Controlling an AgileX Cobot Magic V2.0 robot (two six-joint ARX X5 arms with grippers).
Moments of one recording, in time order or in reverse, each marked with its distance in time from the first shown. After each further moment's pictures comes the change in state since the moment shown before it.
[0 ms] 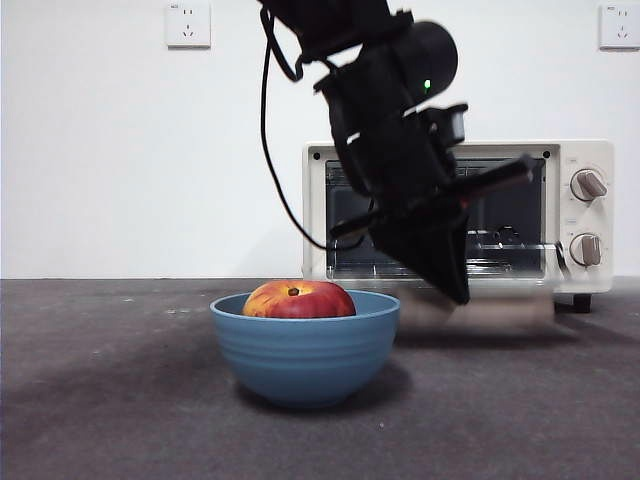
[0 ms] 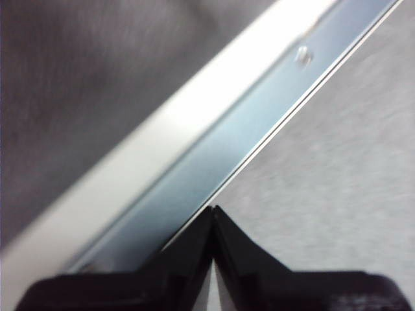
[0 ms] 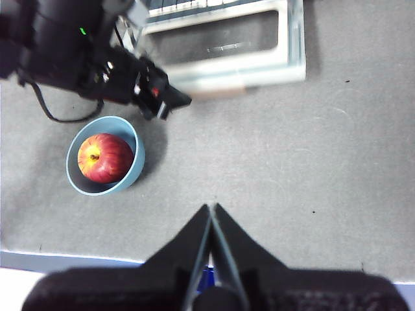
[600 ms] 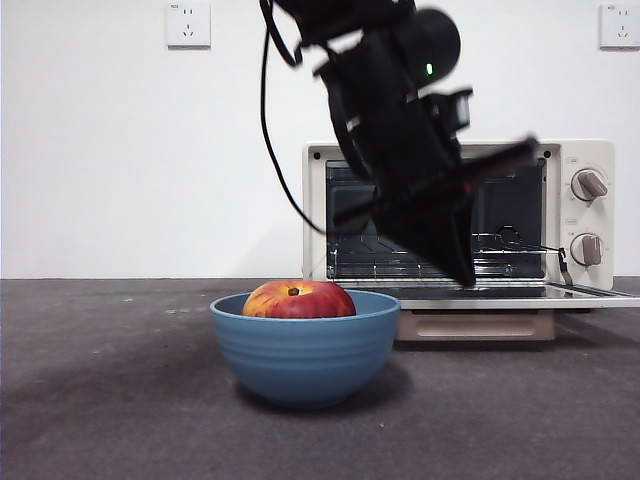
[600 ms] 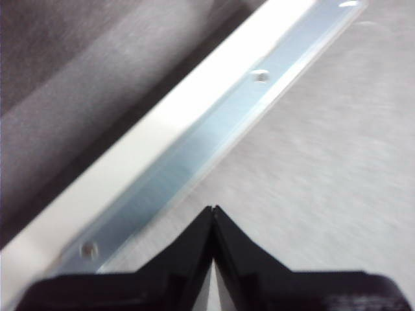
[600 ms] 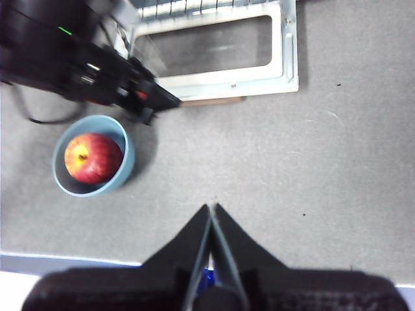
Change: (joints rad) left arm -0.016 -0.052 0.001 -0.039 0.039 0.024; right arm 0.000 0.032 0.000 0.000 0.016 -0.026
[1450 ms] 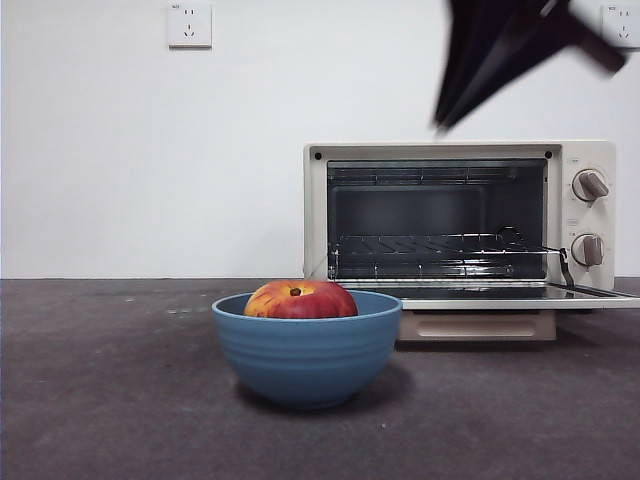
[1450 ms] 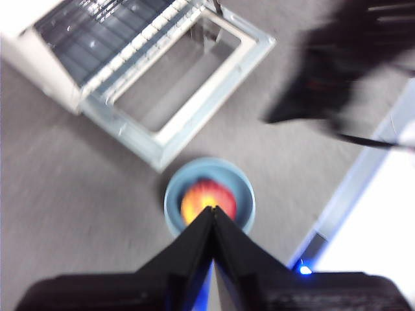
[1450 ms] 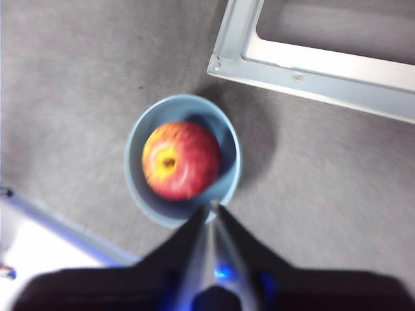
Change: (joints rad) left arm 0.034 -0.756 0.000 -0.575 -0.141 0.188; right arm 0.015 0.675 0.000 0.458 -0.393 -0.144
